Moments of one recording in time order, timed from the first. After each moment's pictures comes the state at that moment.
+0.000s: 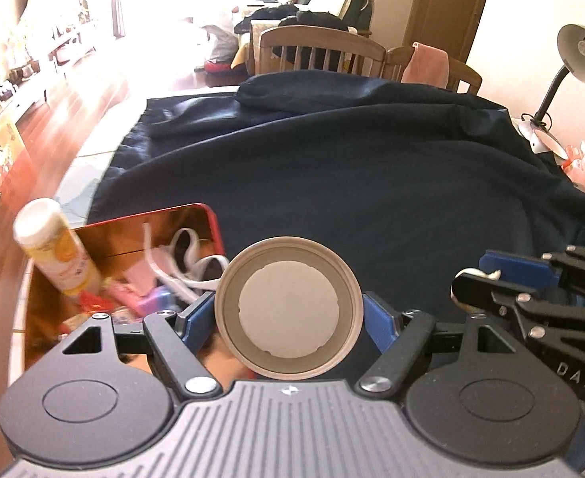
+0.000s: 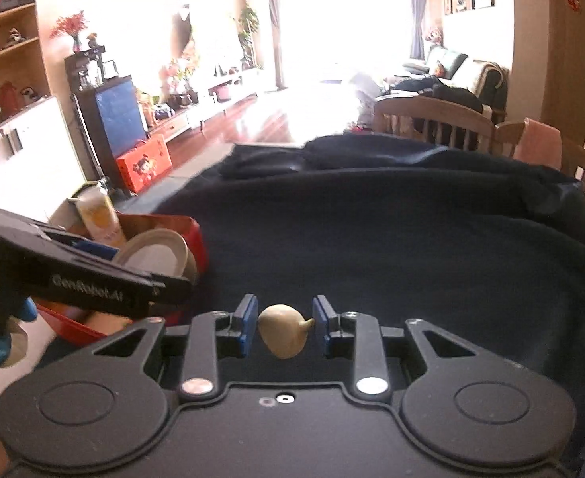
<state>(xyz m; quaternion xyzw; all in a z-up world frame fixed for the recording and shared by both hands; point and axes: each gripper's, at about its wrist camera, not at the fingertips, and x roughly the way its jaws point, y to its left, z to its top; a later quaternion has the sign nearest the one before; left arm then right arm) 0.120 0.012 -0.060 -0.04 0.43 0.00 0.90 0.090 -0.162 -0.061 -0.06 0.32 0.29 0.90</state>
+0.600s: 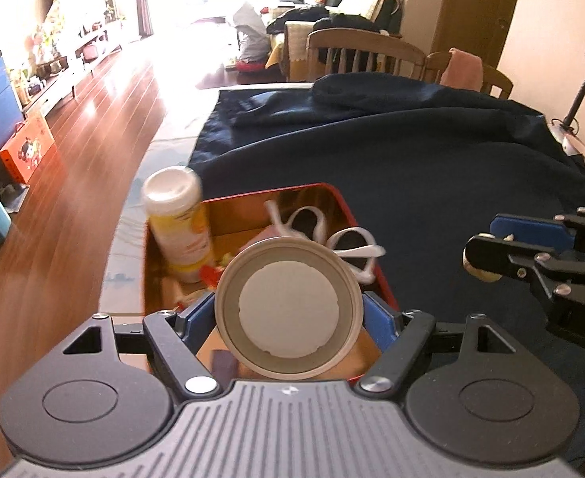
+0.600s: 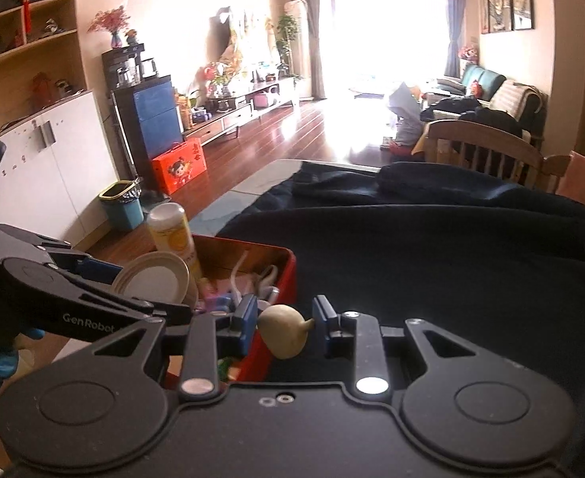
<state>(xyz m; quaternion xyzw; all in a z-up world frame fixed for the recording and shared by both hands) 0.085 0.101 -0.060 -0.04 0.44 0.04 0.90 0.080 -0.073 -0.050 -0.08 0.31 0.33 0.89</state>
